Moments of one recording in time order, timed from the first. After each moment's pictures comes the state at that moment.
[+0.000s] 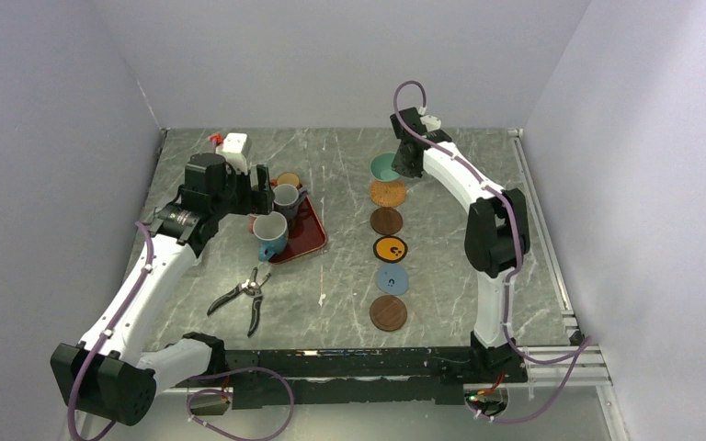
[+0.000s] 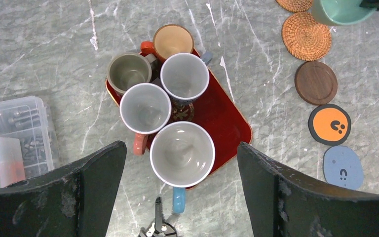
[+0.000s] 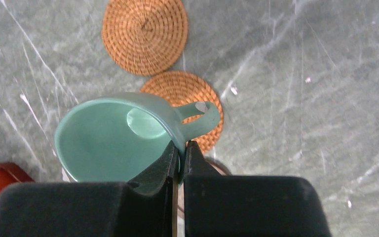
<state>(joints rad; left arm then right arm) -0.27 1.10 1.07 -0.49 0.01 -0.15 0.38 2.03 1.77 -0.70 0.32 0.71</state>
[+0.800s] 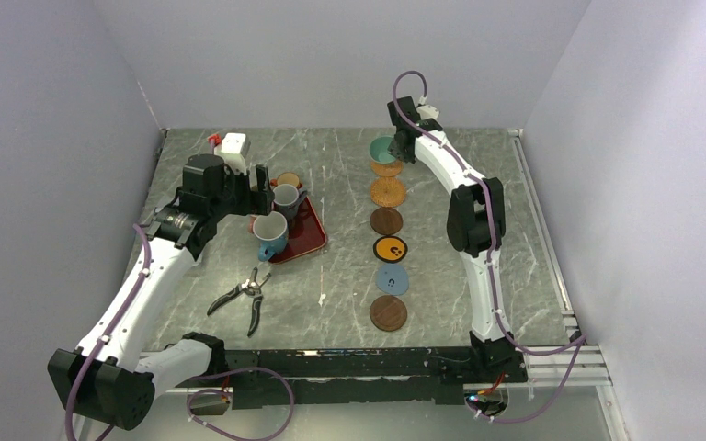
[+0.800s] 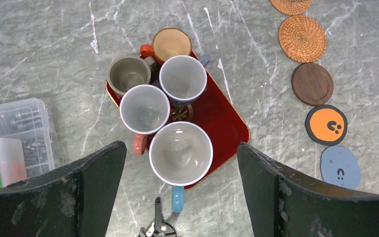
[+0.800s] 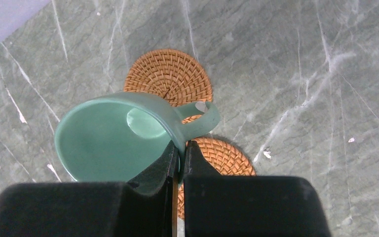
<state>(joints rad) -0.28 1.08 1.07 -0.49 0.01 -0.15 0.33 2.33 2.13 -0.72 0.34 0.78</state>
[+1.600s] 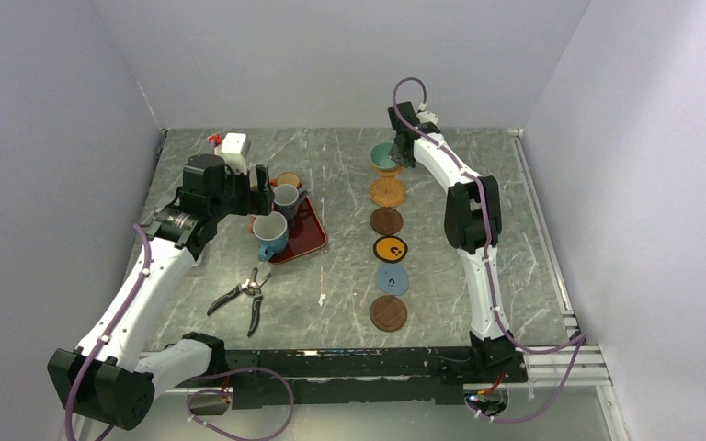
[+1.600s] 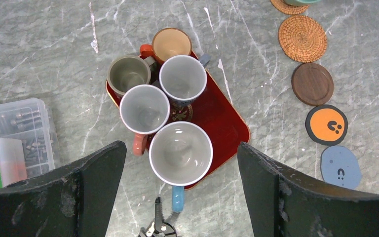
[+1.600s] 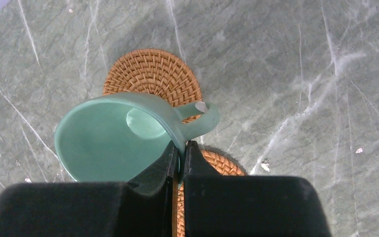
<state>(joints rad) -0.28 1.08 1.07 -0.49 0.00 -0.15 0.32 2.39 2.15 -0.71 0.33 0.79</state>
